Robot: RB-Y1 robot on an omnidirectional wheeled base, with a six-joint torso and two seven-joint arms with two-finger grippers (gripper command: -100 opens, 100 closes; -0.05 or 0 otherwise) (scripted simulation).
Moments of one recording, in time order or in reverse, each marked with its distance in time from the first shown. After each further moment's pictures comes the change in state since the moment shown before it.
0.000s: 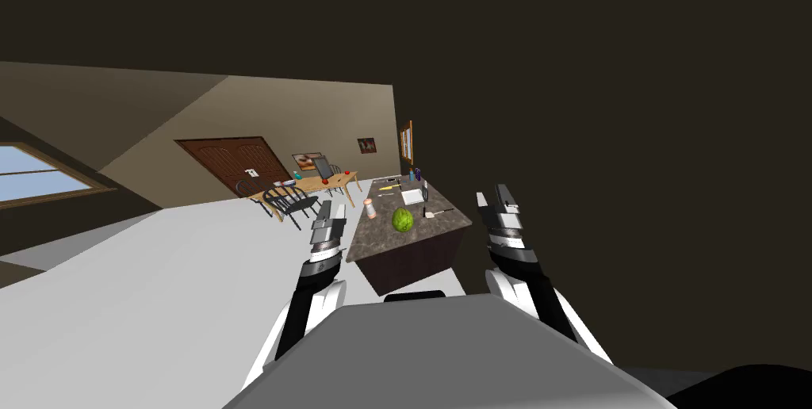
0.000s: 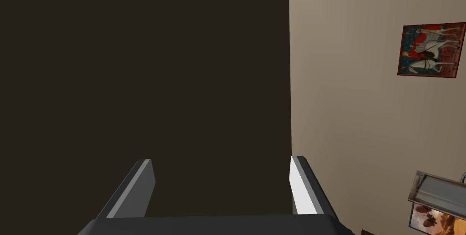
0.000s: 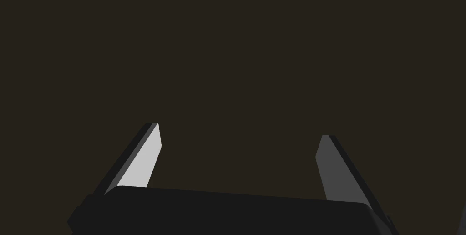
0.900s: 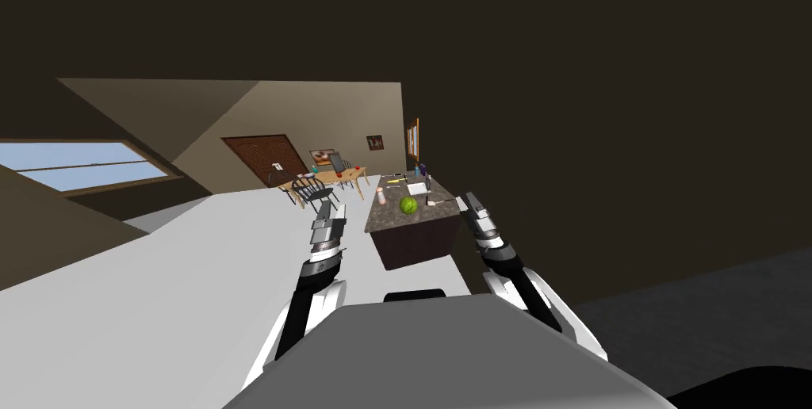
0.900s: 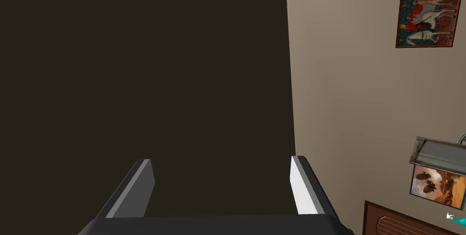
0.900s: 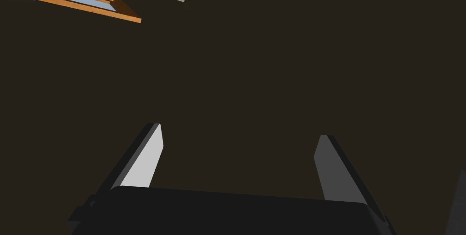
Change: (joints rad) left arm 0.000 0.000 0.000 0.000 0.000 0.000 0.000; right arm -0.047 -0.239 0.090 0.114 0.142 -0.091 -0.069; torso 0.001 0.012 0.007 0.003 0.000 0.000
